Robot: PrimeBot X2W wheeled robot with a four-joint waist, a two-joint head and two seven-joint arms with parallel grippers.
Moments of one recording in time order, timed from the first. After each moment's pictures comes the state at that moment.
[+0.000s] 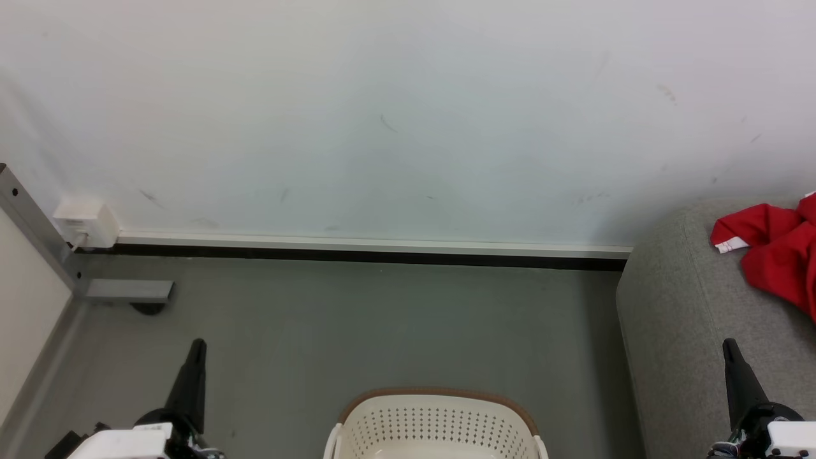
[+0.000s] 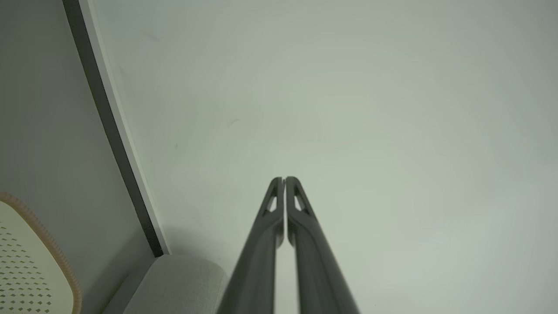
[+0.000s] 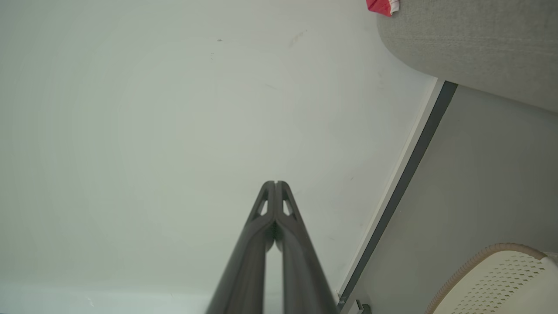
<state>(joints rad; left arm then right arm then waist) -0.11 0.05 0.11 0.25 -1.60 -0.13 0.11 -0.10 -0.05 -0.11 0.24 1.61 0.13 0.11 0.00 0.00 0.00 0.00</state>
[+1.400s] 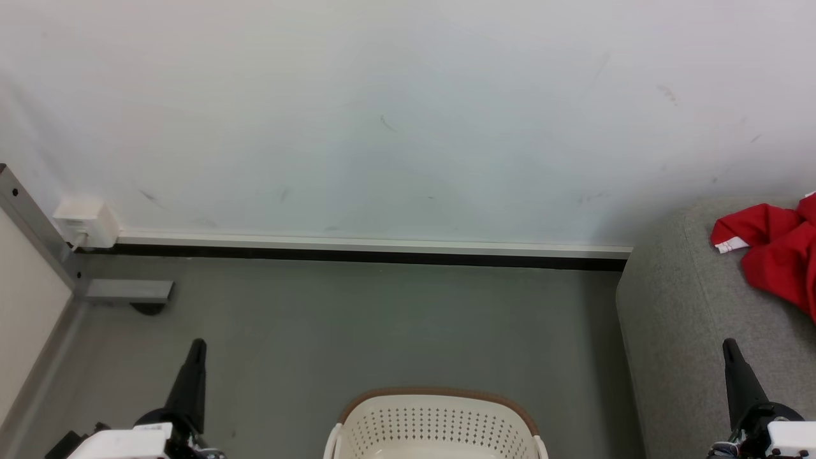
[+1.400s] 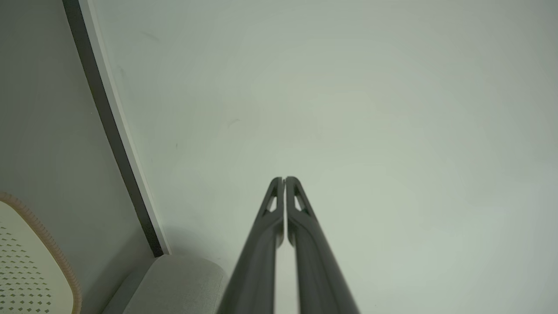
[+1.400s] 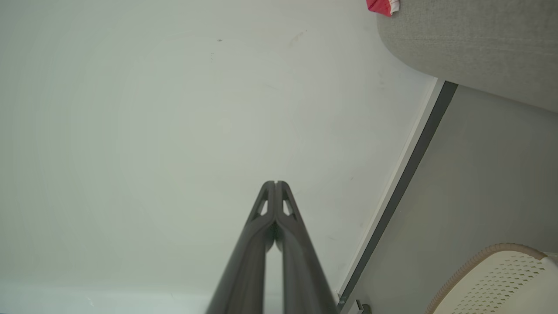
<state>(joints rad) -0.11 0.05 0.11 0.25 -1.60 -0.13 0.11 -0.10 -0.05 -0.11 0.24 1.61 0.13 0.11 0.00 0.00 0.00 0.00</state>
